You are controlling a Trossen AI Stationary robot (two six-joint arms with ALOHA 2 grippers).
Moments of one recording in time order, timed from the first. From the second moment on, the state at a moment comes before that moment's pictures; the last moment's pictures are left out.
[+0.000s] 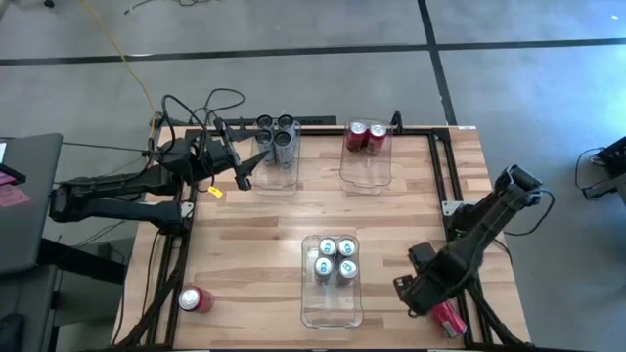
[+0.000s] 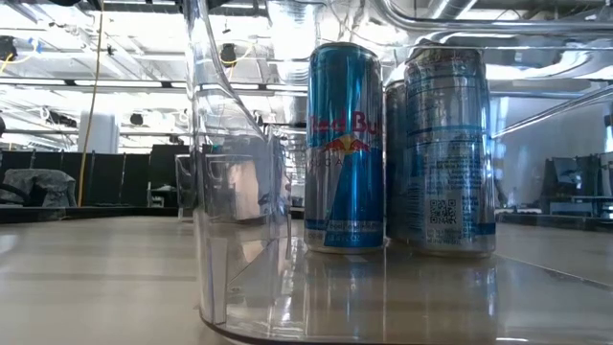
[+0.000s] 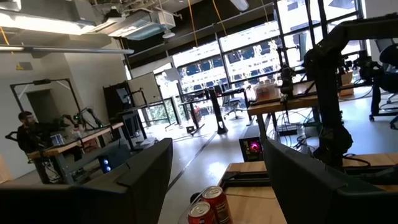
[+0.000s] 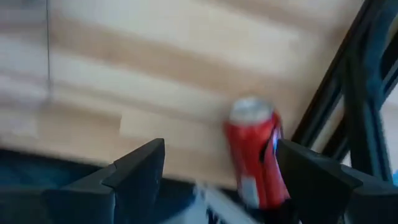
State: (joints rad) left arm 0.24 0.85 0.71 0.40 -0.14 0.33; right arm 0.79 1.54 1.36 -1.35 -0.11 2.09
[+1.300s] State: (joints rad) left arm 0.24 0.85 0.71 0.41 -0.13 0.33; right arm 0.89 1.83 1.17 -1.12 -0.41 1.87
